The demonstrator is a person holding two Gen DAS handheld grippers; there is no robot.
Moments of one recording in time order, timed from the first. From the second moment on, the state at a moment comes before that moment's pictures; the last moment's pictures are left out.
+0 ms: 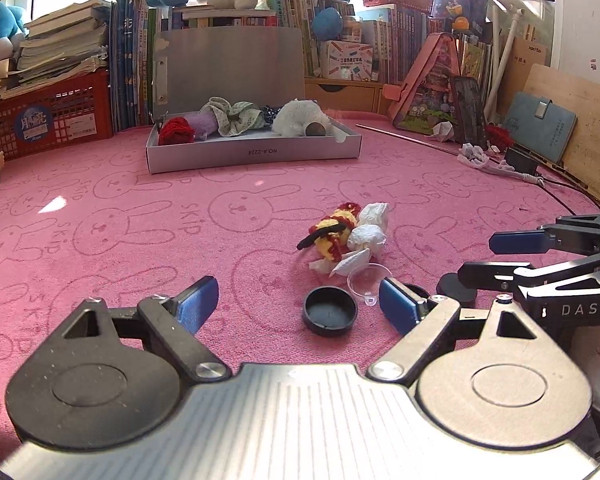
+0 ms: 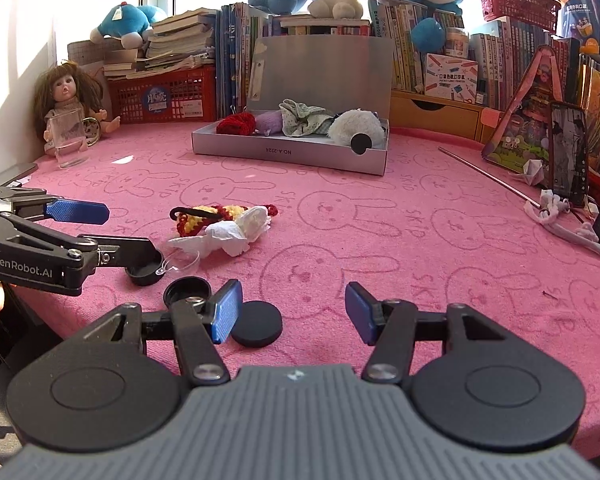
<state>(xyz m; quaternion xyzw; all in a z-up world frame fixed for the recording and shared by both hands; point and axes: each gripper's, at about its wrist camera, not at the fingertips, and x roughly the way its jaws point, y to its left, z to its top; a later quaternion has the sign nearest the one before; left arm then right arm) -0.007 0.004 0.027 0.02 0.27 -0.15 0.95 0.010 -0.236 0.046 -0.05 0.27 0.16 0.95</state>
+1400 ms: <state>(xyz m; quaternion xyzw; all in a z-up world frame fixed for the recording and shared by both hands) -0.013 -0.020 0.004 0.05 0.25 -0.15 0.95 0.001 -0.216 0.028 -0.06 0.26 0.17 0.95</state>
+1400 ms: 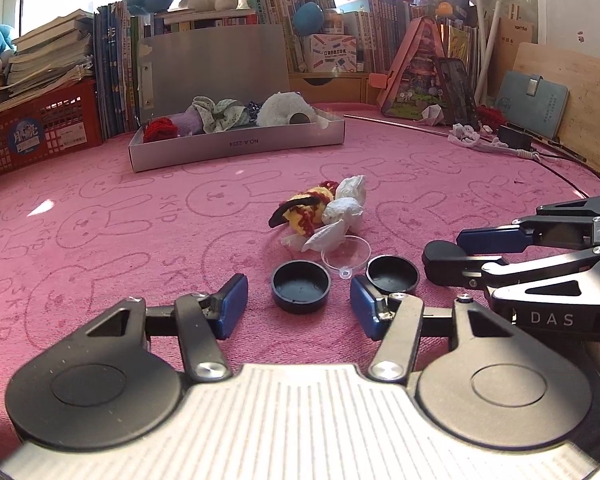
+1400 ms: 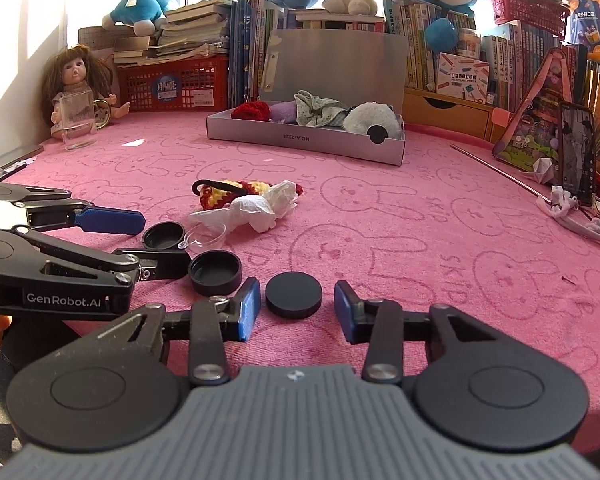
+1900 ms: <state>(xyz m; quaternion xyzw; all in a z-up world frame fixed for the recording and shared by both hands) -0.014 -0.018 0.008 0.04 0.25 -0.15 0.95 0.003 -0.214 0.029 -0.06 0.26 0.18 0.95</state>
